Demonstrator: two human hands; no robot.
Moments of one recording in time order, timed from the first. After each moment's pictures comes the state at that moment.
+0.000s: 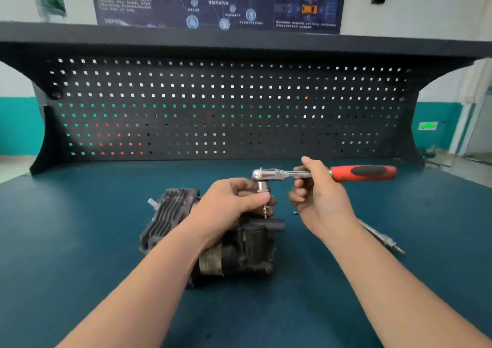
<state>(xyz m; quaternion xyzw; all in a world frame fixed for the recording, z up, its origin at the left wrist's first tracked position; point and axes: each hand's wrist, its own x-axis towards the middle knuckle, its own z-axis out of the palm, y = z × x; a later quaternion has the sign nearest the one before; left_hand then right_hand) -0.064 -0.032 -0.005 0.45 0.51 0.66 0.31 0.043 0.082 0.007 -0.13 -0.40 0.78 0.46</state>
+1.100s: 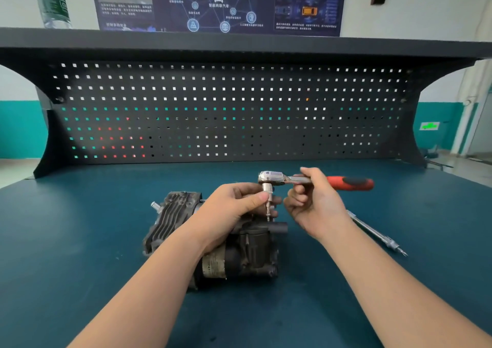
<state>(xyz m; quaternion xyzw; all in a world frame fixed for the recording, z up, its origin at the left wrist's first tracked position) -0.067 -0.036 -0.004 0.47 0.50 0.64 0.34 0.033 0.092 -0.001 -0.14 -0.32 0.85 0.39</state>
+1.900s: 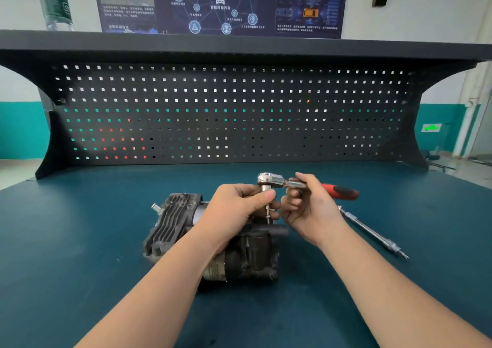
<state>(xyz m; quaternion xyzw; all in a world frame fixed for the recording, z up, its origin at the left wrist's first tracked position) -0.057 -0.032 0.000 0.42 0.53 0.67 0.30 0.030 0.094 -0.007 -0.12 -0.32 0.88 0.34</state>
